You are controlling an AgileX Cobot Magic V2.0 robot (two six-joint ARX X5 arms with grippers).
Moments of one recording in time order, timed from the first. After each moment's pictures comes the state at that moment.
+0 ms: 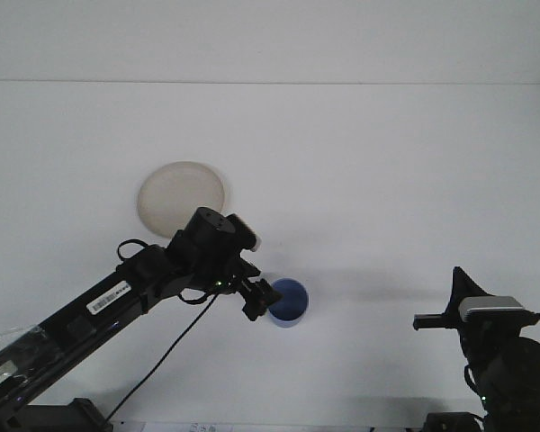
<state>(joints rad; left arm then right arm) -0.73 1.44 1.24 -0.57 0.38 -0.04 0.02 0.33 0.60 -0.45 -0.03 0.02</state>
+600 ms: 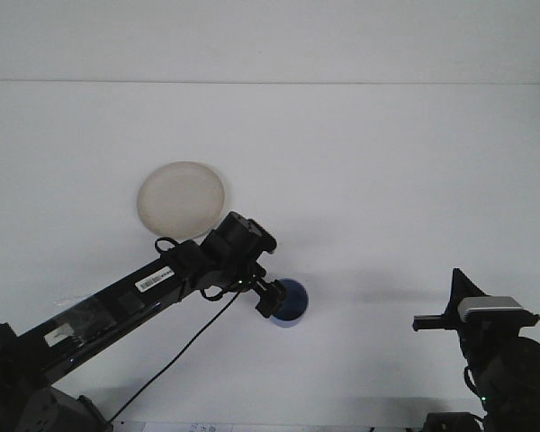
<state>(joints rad) -0.75 1.62 1.24 -0.51 0.27 -0.04 0.02 0.33 0.60 -0.47 -0.03 0.03</state>
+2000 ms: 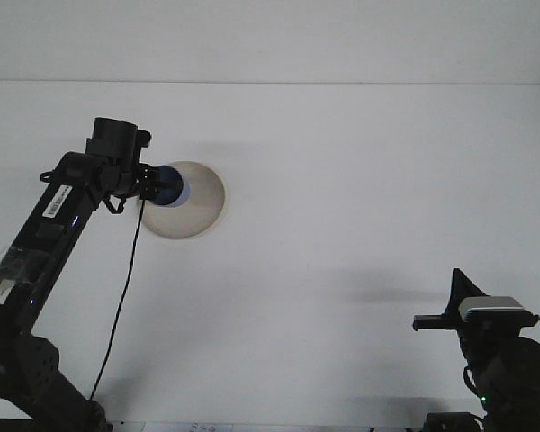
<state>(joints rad) -0.14 1.73 1.66 -0.80 0.03 -0.01 0.02 0.33 0.60 -0.47 -0.03 0.04</state>
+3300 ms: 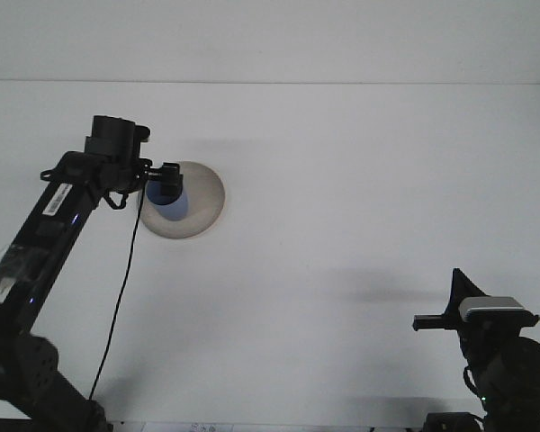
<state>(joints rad) -0.14 1.69 1.66 -0.72 0.06 -0.02 0.02 0.33 0.60 -0.47 -0.03 0.04</state>
